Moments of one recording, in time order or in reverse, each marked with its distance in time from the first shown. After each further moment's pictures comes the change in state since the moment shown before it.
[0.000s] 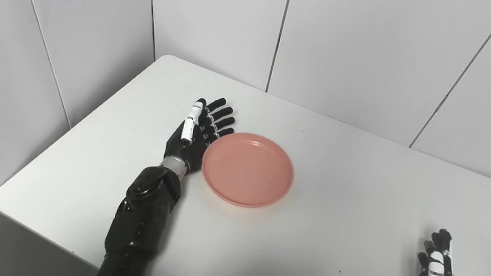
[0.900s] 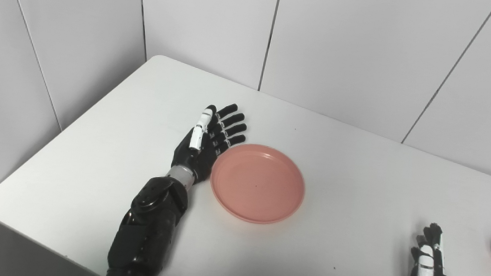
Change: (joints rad) left arm 0.035 -0.052 -0.068 -0.080 0.000 0.010 0.003; right arm 0.000 0.014 0.005 -0.002 -0.034 0.000 -0.010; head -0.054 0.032
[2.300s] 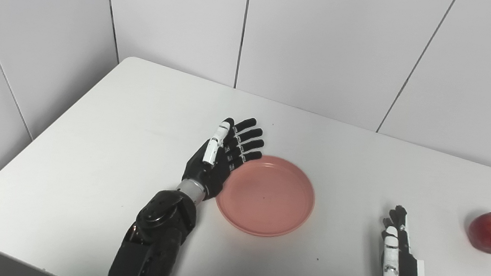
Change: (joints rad) left arm 0.028 -0.049 -0.163 -0.097 0.028 0.089 0.019; right arm 0.003 0.045 0.033 -0.006 -0.065 0.012 -0.044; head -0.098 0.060
